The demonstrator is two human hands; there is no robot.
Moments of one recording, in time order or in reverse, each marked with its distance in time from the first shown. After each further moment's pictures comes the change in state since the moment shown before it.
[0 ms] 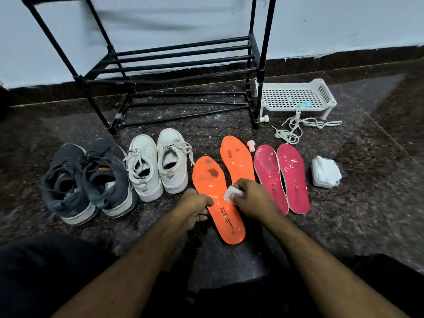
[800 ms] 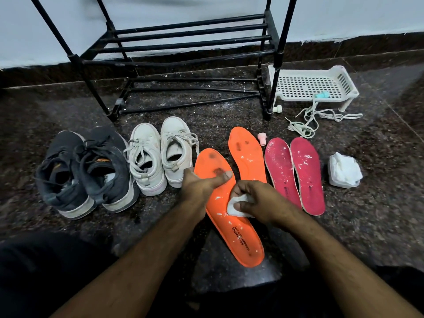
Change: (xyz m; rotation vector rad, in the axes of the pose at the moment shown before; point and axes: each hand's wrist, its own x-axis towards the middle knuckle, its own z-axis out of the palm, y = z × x) left_hand 0.025 0.005 0.004 -0.495 0.170 0.292; right_hand 0.002 -0.005 -0.007 0.056 -0.278 -0.179
